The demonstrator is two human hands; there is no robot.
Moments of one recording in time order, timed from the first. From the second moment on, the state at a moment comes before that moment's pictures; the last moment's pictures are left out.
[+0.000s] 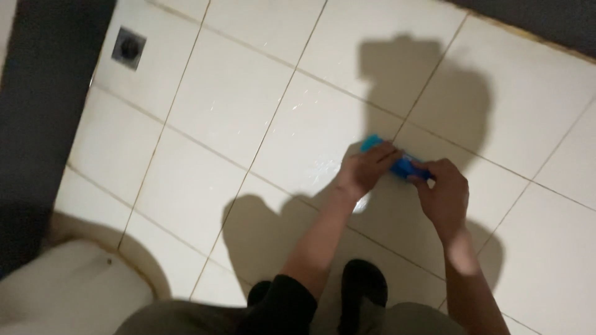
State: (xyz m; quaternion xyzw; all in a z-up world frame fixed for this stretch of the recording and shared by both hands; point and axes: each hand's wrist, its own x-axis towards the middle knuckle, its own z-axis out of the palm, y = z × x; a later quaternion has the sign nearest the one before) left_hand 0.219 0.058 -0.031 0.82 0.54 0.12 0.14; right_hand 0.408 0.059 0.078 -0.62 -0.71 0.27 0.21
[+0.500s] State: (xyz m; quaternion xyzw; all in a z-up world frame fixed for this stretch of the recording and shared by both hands) left_hand 0.138 0.096 -0.011 0.81 0.54 0.12 0.17; right_hand 0.355 0.117 0.071 -0.57 -0.77 0.28 0.10
